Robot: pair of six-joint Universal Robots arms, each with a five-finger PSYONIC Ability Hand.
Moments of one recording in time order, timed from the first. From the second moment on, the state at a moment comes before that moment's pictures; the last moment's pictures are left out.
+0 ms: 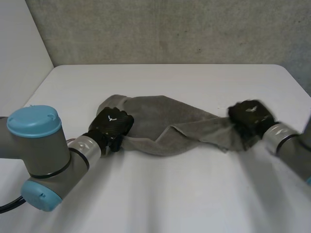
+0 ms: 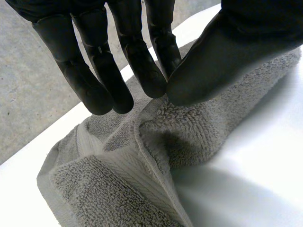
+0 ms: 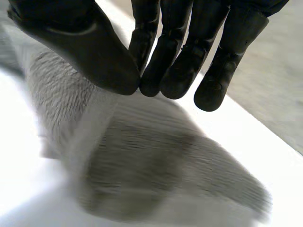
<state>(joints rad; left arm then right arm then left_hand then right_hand) 4.28 -2.03 -1.67 3.43 -1.34 3.52 1.71 -1.13 1.62 -0.19 1.19 2.71 1.45 1.52 1.55 1.52 1.49 1.34 1.33 1.33 1.34 1.17</state>
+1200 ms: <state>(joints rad) 4.29 -2.08 -1.68 3.53 -1.44 3.59 2.07 -1.06 1.67 -0.31 1.41 2.91 1.10 1.10 1.10 1.10 1.10 0.44 0.44 0.44 0.43 0.22</state>
